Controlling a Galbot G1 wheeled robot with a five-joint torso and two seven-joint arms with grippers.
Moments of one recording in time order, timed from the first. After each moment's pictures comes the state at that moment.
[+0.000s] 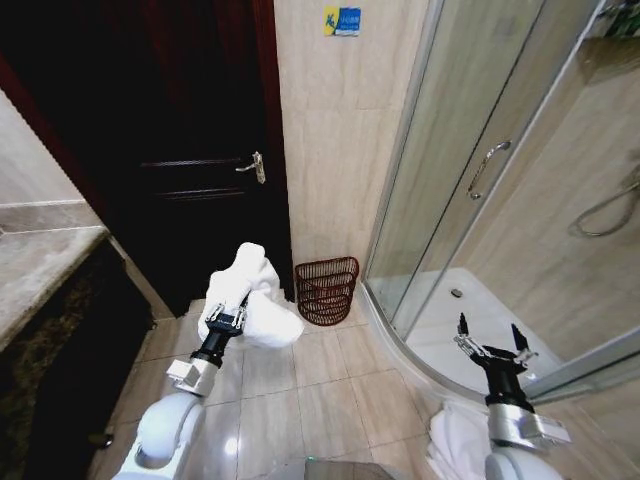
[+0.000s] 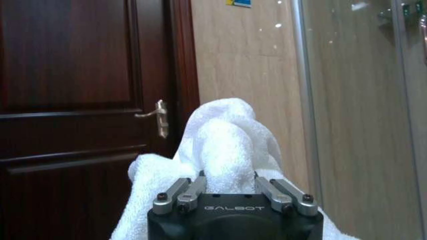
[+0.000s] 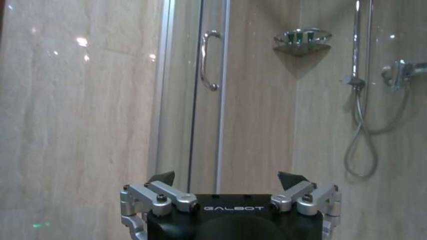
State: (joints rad) left arm 1.64 -1.29 -0.66 -2.16 -0.21 -0.12 0.14; right arm -1.78 1.55 0.87 2.23 0.17 0.17 0.02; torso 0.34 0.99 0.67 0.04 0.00
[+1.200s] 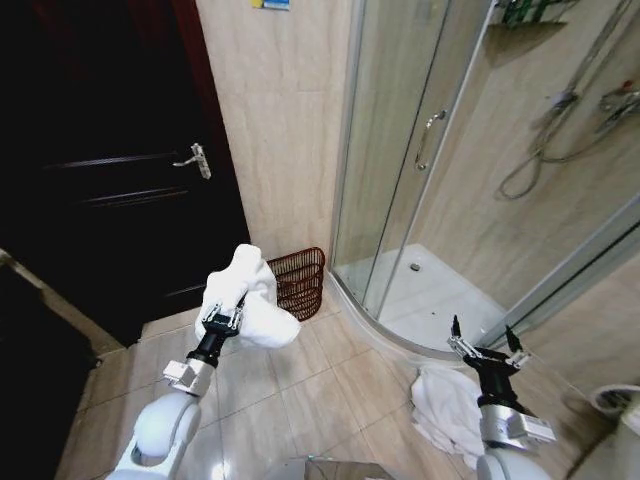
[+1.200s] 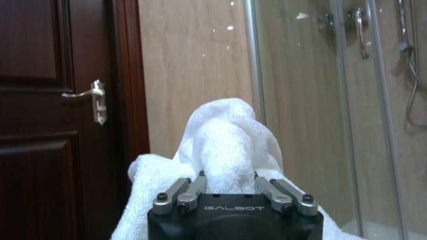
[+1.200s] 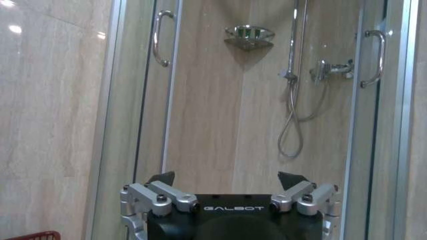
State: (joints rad) left arm 1.63 -1.25 -0.67 -2.12 -0.25 -0.16 0.14; right arm -1.78 1.60 0.84 2.24 0.08 0.17 0.02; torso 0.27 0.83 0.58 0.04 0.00
